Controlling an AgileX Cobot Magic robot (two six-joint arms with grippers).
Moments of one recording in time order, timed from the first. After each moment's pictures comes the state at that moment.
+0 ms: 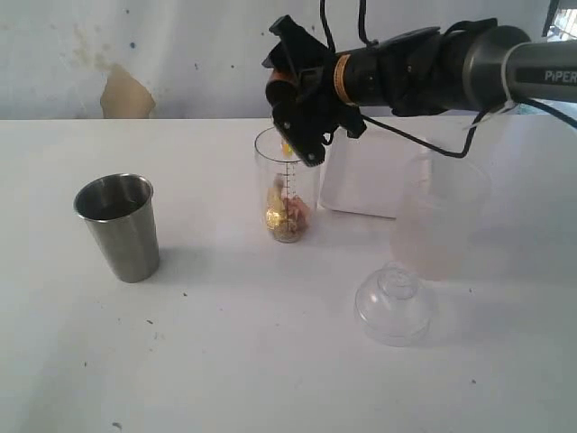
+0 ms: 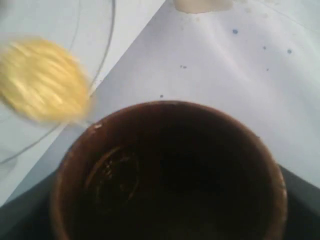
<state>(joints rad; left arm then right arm) 0.00 0.00 -0.01 0.04 0.20 0.00 0.45 2.02 -1.55 -1.68 -0.14 -0.41</state>
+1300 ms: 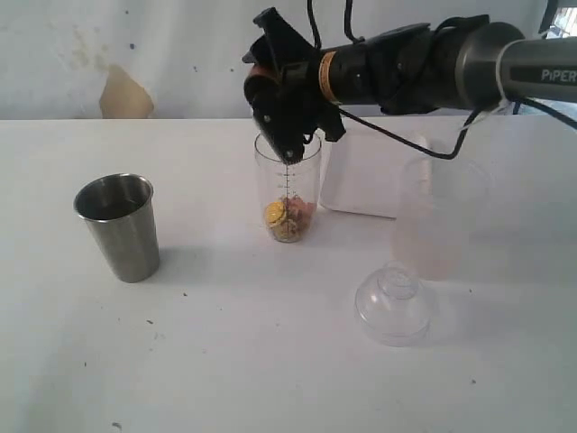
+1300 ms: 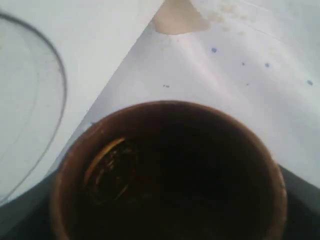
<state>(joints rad) 0.00 0.00 -0.01 0.04 0.20 0.00 0.49 2.00 -1.55 -1.66 -0.19 -0.33</state>
